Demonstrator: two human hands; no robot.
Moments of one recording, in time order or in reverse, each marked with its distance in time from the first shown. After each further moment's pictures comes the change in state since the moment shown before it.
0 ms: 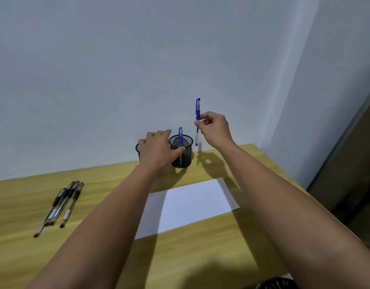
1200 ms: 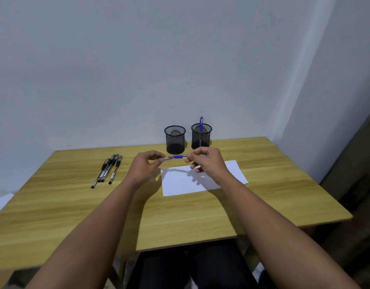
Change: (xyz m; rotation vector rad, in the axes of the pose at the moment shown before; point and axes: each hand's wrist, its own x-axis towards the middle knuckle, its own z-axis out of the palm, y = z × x) left_hand -0.153 -0.100 -0.039 -0.726 -0.015 -0.175; right_hand -0.180 -0.018 0.036 0.335 -0.385 0.212
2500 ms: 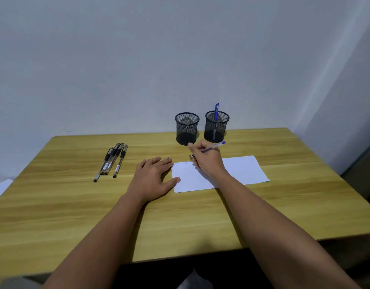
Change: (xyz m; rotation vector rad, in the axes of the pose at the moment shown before) left_hand -0.011 -0.072 0.011 0.674 -0.166 0.192; right_hand 0.059 0.061 0.057 0.092 0.124 0.032
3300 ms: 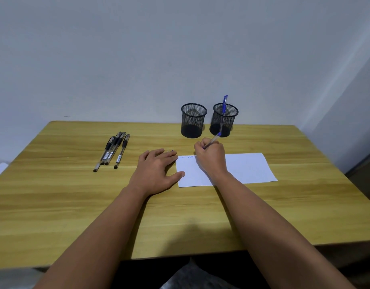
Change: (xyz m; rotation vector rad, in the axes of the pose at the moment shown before) left_hand 0.003 -0.002 0.003 -0.005 0.002 -0.001; right_hand 0.017 0.029 0.010 -0.387 0.153 -0.108
